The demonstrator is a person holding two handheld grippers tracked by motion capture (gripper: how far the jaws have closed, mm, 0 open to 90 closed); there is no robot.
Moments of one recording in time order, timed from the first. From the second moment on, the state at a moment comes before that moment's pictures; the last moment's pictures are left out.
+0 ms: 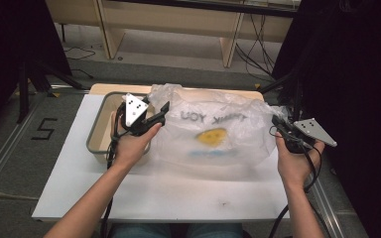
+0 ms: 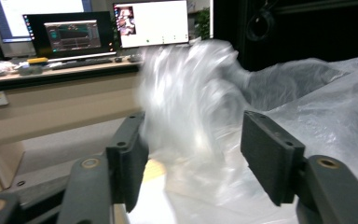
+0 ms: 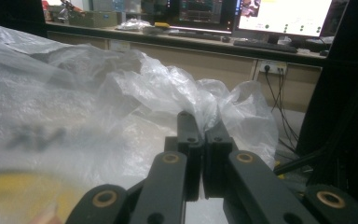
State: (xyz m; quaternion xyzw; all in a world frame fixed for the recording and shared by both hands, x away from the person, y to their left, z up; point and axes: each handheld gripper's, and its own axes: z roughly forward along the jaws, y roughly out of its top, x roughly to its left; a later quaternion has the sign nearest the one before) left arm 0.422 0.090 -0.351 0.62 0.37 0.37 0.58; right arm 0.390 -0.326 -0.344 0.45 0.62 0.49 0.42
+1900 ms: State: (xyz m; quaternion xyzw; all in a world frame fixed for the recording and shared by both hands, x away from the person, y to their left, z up) left arm 0.442 0.078 -0.376 0.64 0.41 0.35 0.55; right arm 0.380 -0.337 -0.326 0.40 0.62 0.51 0.44
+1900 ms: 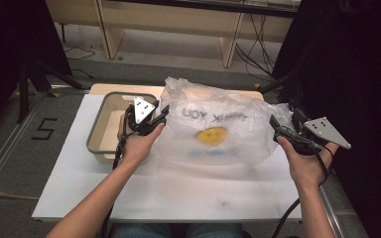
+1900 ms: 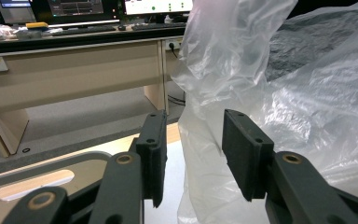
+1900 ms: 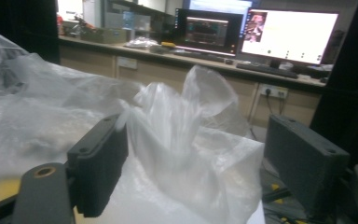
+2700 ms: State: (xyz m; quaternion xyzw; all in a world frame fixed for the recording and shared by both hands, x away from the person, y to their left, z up) left arm 0.424 0.095 -0.367 0.65 0.40 0.33 0.55; right arm 0.370 -0.348 -0.353 0.42 0.65 0.48 0.41
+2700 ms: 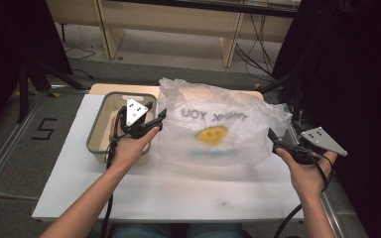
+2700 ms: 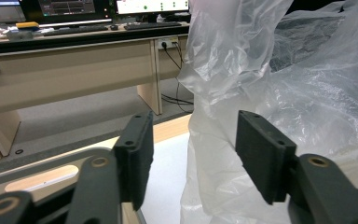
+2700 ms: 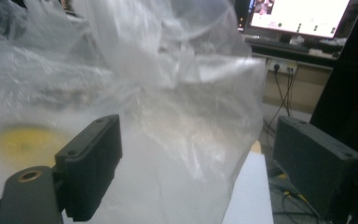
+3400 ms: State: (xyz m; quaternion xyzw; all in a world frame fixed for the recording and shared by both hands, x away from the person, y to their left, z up) left arm 0.390 0.098 -0.382 0.70 0.36 0.30 0.54; right arm 0.347 -0.358 -0.391 0.44 0.68 0.47 0.34
